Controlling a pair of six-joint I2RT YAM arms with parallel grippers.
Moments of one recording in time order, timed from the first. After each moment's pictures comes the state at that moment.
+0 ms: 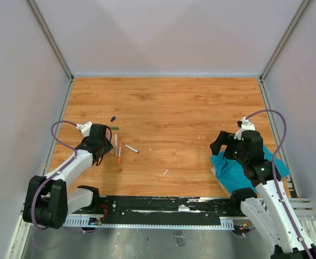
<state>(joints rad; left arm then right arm) -0.17 1.13 0.48 -0.27 -0.36 -0.76 0.21 0.60 0.59 -0.60 -0.05 0.37</state>
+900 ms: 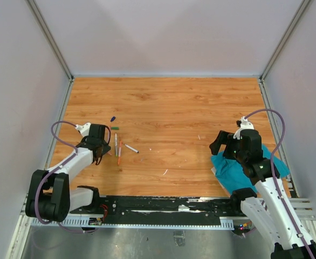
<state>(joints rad) -0.14 1.19 0.48 -0.25 -0.36 -0.74 0.21 0.63 0.59 -0.60 -0.05 0.38</state>
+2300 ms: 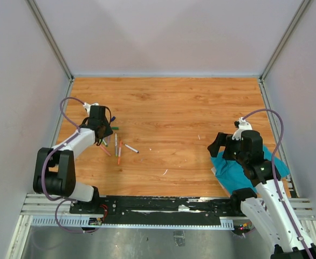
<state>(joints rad) -0.10 1.40 0.74 -0.22 -0.24 -0.50 0.21 0.61 0.59 -0.60 -0.12 0.34</state>
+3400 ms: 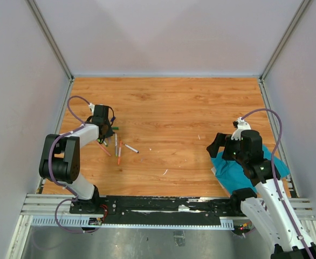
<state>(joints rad) -0.10 1.59 0.80 -0.18 -0.23 -0.42 0.21 0.61 0.59 -0.60 -0.16 0.32</state>
